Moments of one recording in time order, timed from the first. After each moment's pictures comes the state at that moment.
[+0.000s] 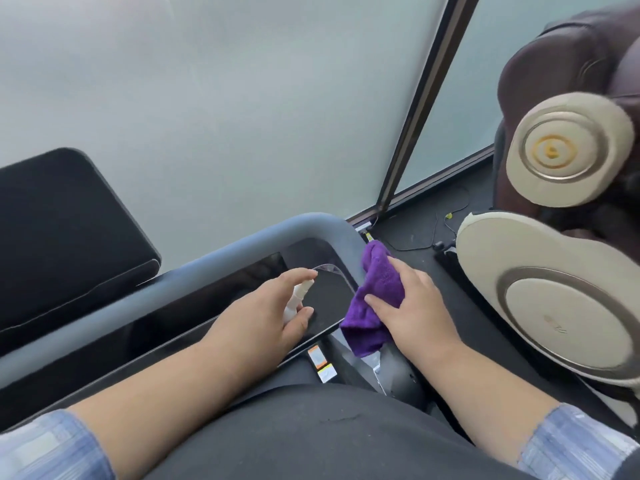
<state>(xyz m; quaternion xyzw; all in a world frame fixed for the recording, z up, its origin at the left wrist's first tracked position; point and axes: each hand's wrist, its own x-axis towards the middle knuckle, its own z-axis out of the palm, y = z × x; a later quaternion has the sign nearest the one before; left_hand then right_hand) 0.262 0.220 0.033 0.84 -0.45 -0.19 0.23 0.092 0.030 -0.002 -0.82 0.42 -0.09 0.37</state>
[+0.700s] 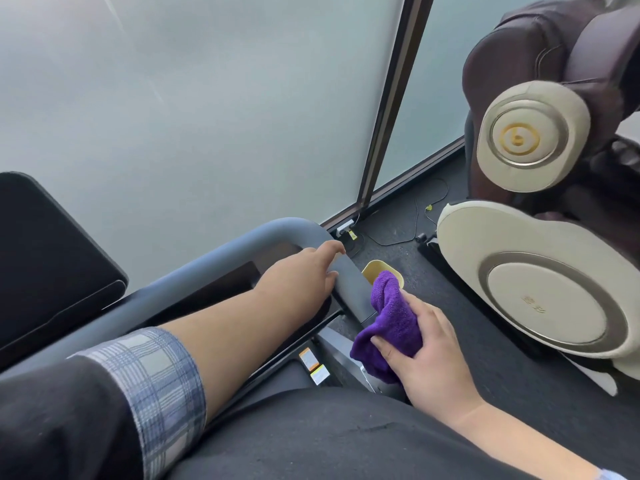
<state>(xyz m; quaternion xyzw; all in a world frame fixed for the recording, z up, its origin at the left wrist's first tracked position) 0.263 0.104 0.005 0.82 -0.53 -0.17 0.12 0.025 0.059 -0.002 -0.79 0.44 -0.16 0.40</state>
